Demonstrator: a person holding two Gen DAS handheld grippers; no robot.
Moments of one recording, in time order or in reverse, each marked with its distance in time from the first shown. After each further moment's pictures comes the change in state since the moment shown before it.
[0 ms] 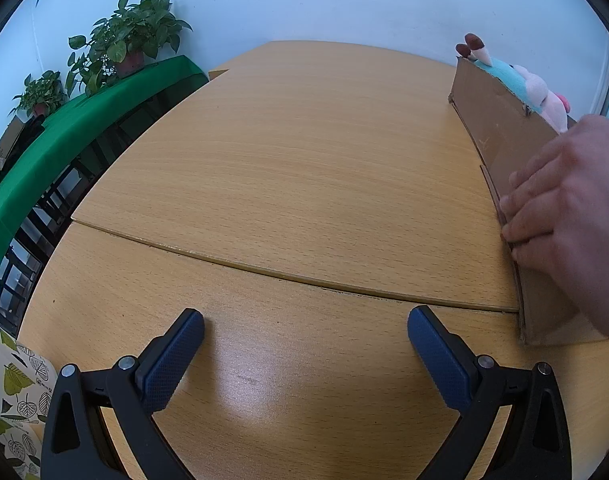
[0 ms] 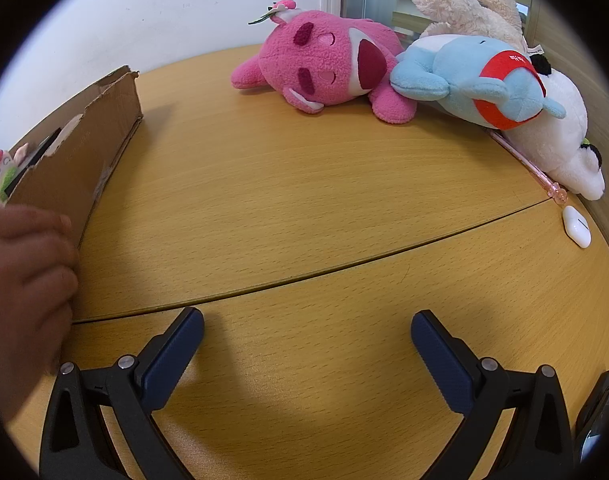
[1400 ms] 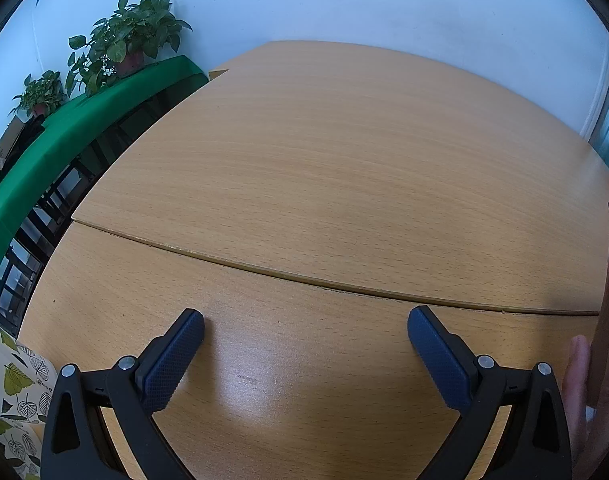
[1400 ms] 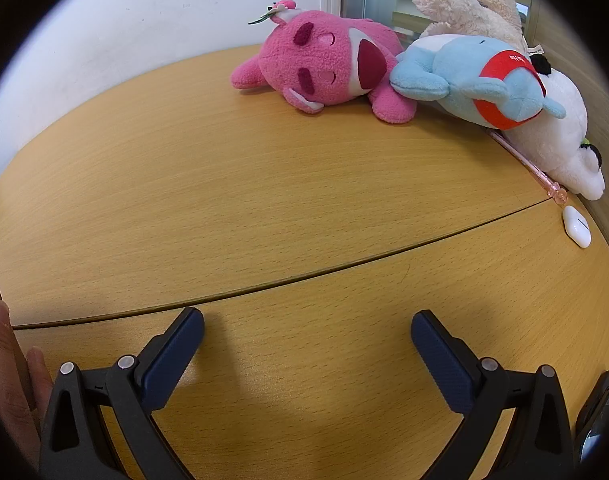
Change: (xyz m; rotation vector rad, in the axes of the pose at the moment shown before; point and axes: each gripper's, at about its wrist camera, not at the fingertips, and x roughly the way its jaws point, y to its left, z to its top) left arm 0.006 -0.002 0.003 -0.004 -0.002 0.004; right arm 0.003 -0.001 0.002 0.001 0.002 -0.001
